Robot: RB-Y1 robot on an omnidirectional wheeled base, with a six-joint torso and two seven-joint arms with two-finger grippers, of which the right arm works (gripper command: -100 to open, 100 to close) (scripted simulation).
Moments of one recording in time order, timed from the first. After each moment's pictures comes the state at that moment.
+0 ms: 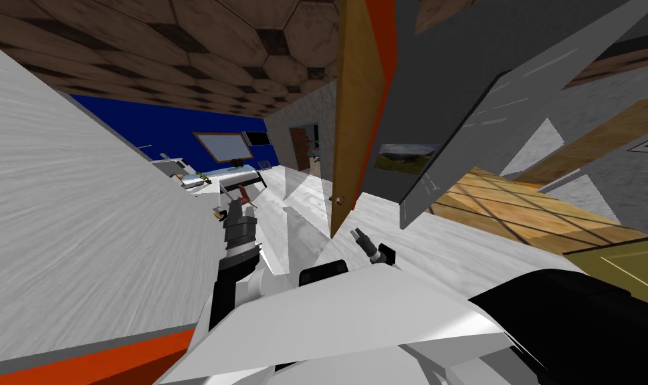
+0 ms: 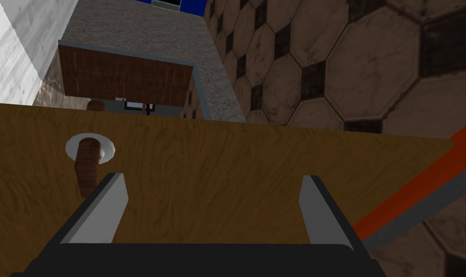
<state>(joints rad) 0.38 -0.35 0.12 -1.17 0.22 -1.22 -0.25</state>
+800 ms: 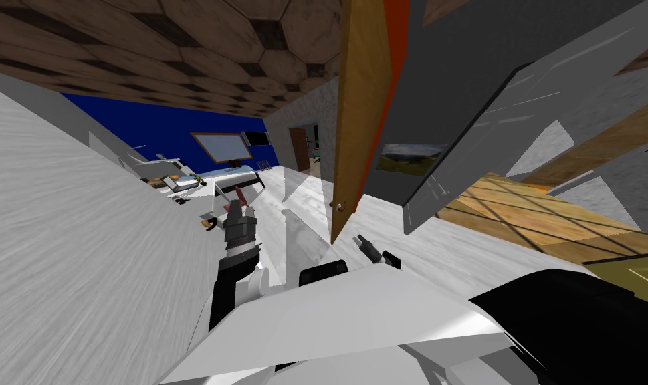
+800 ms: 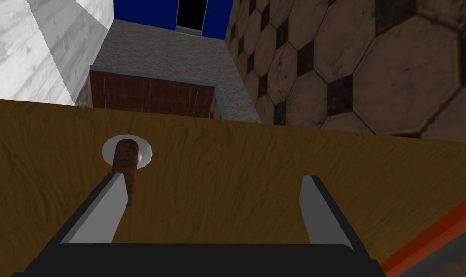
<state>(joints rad) 0.36 -0.39 0.13 -1.00 0.26 -1.33 -0.30</state>
